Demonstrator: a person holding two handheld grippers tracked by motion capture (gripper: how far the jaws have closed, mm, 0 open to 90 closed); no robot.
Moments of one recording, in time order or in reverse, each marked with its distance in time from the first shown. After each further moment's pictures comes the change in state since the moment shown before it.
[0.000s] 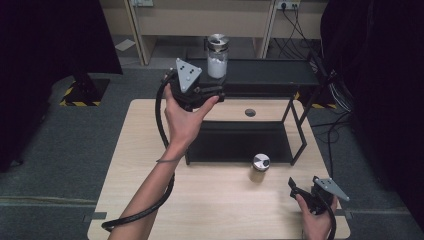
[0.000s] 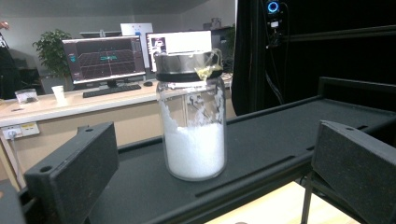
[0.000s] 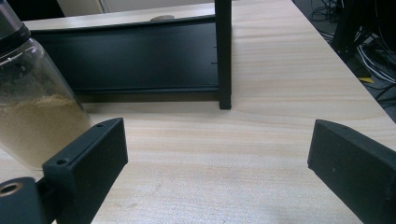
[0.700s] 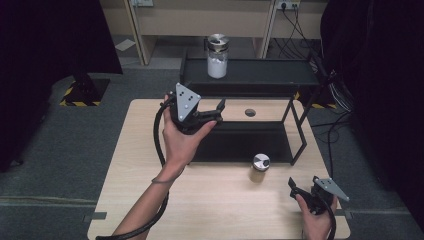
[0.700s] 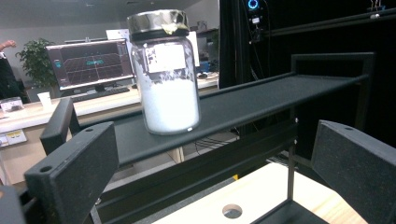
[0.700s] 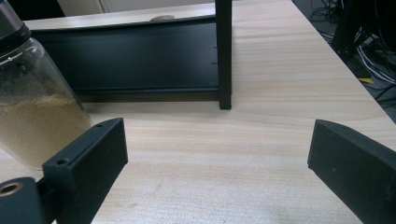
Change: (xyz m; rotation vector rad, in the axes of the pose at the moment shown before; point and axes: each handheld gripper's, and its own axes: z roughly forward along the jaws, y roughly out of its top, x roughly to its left) left arm -0.005 -0.038 -0.028 -0.017 -0.051 0.053; right arm 0.000 0.000 0.000 0.000 0.000 -0.002
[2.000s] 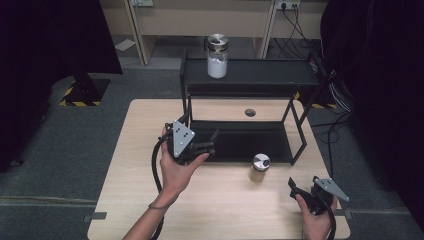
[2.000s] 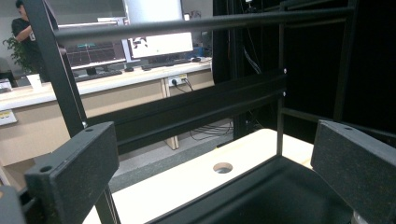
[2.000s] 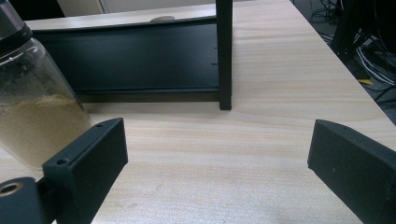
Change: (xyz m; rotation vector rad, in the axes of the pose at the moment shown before) left arm -0.007 -0.079 -0.031 0.034 -0.028 -0.011; right arm 0.000 -0.001 0.000 -0.004 -0.001 -0.006
